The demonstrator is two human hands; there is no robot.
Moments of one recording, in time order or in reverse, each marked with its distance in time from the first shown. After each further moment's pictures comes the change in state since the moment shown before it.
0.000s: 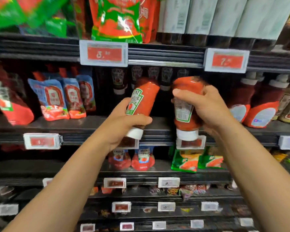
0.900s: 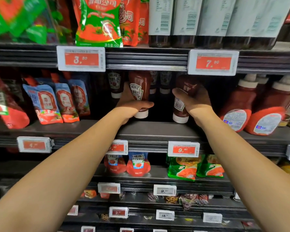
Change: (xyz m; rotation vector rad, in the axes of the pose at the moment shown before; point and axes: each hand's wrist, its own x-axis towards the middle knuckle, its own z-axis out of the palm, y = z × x) left_hand 0.128 -0.022 0.015 0.331 0.268 0.124; right_hand 0.099 0.070 -0.036 -0.179 0.183 -0.043
